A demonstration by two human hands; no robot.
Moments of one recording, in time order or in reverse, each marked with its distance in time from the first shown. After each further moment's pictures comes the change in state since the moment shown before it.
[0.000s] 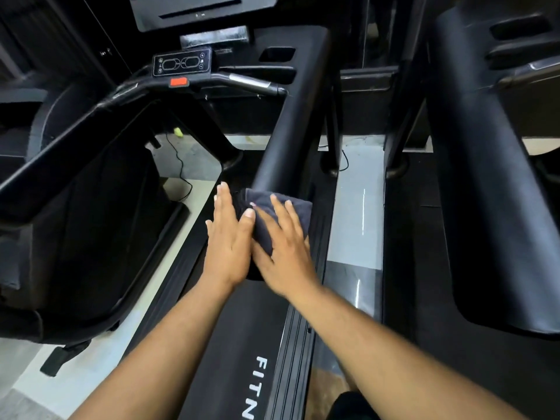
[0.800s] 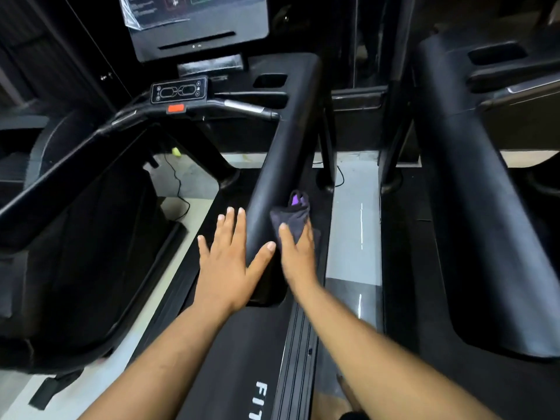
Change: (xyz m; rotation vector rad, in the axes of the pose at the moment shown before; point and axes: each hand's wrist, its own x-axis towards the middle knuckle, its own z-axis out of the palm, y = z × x) left_hand 0.003 0.010 -0.002 0.552 -0.111 0.074; right_hand 0.050 0.038 0.007 0.498 0.291 0.431
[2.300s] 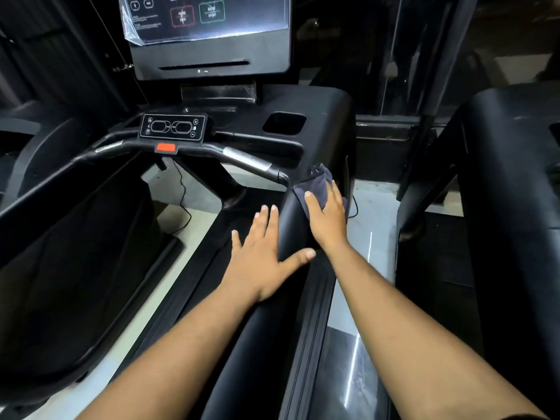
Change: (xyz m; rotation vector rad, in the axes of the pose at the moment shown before) left_hand 0.261 0.030 0.031 -0.015 -0.186 -0.027; right_hand 0.338 -0.041 0.013 -0.270 -0.078 -0.164
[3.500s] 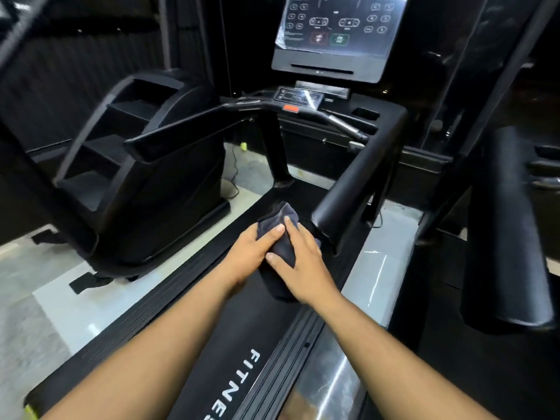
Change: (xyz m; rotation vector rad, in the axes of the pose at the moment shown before) left_hand -0.443 -0.113 0.005 -1.219 0.217 -0.064; right_hand -0.548 -0.117 0.004 -0.217 -0.547 -0.336
